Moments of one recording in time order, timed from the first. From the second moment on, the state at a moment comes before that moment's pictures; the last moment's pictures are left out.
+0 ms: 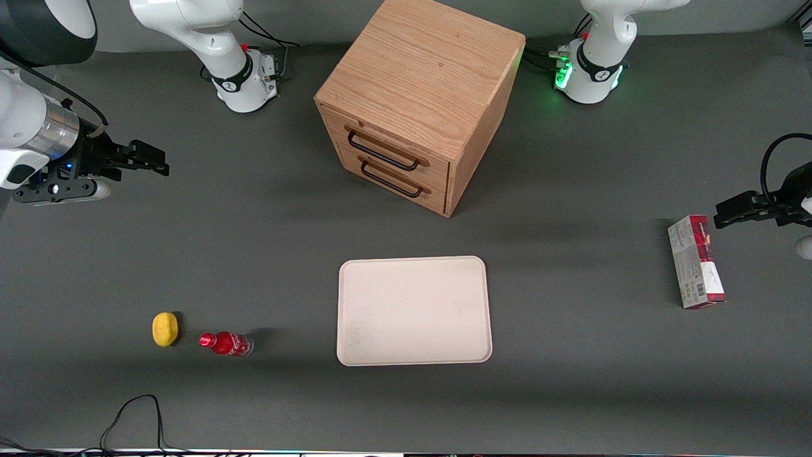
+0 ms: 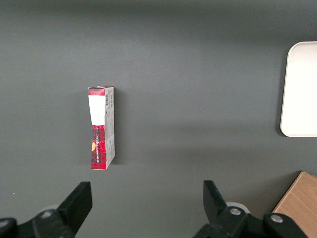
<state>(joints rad) 0.06 -0.06 0.00 -1.76 0.05 1.55 0.02</state>
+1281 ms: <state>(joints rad) 0.06 0.00 0.00 -1.63 0.05 1.45 0.01</state>
